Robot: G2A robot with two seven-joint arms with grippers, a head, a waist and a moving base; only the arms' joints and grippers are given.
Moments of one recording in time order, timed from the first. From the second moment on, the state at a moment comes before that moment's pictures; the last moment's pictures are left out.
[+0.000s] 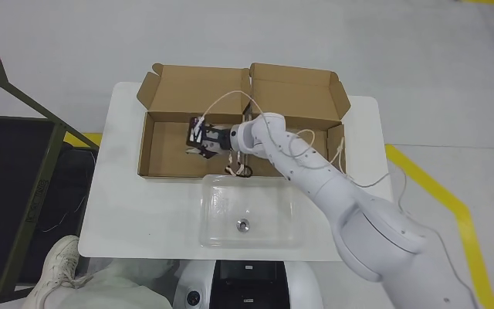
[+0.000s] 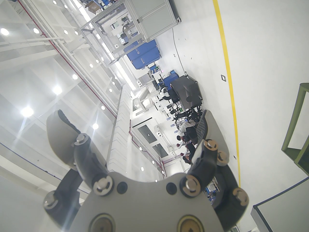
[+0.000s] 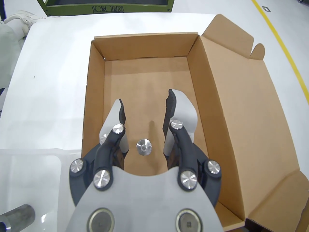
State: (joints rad) left arm 0.15 -0.27 -1.06 -1.30 2.57 -0.51 0.65; right arm -0.42 -1.73 0.46 -0.59 -1.27 -0.75 -0.11
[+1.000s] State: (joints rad) left arm 0.15 -0.27 -1.06 -1.30 2.57 -0.51 0.65; right arm -1.03 -1.39 1.01 -1.62 -1.34 -0.95 0.38
